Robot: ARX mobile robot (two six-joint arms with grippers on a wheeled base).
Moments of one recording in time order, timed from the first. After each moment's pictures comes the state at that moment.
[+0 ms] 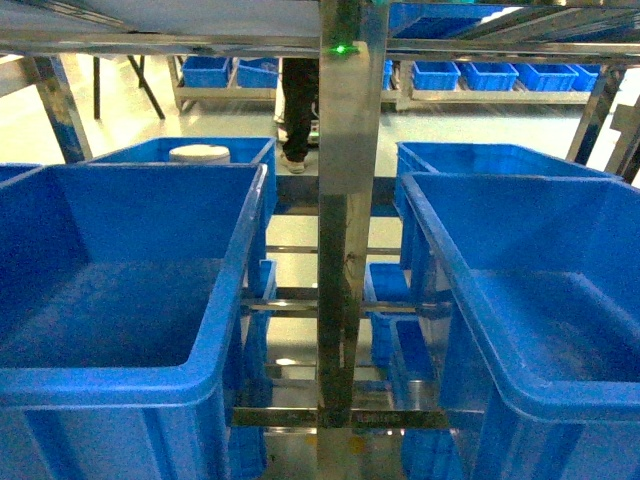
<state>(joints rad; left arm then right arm) -0.28 0.50 0.11 0.55 -0.32 0.08 -0.11 0.47 0.07 0.13 -0.25 -0.14</state>
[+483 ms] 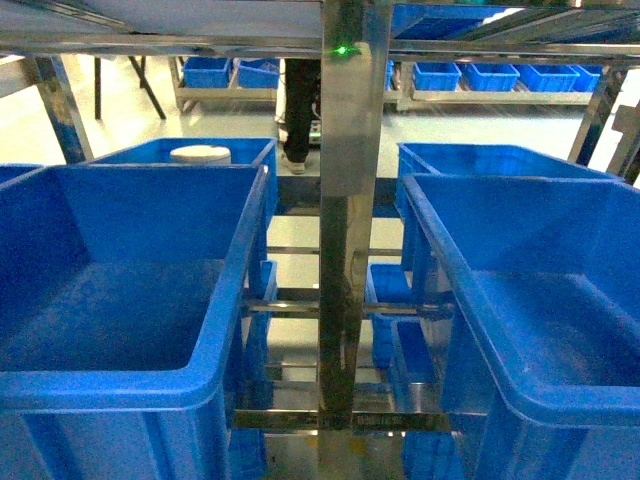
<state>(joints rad) -0.28 0.50 0.11 0.55 -0.32 0.08 -0.07 0.68 0.11 0.29 -0.20 -0.14</state>
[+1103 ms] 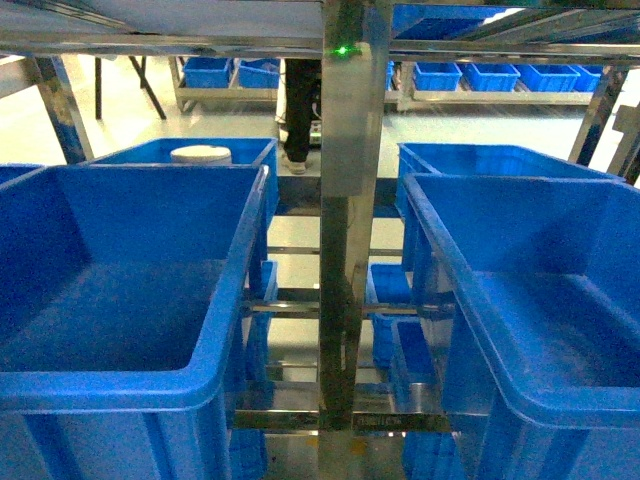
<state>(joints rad) -0.28 0.50 0.11 0.55 -0.32 0.08 -0.03 1.51 0.62 0.28 -0.08 -0.16</state>
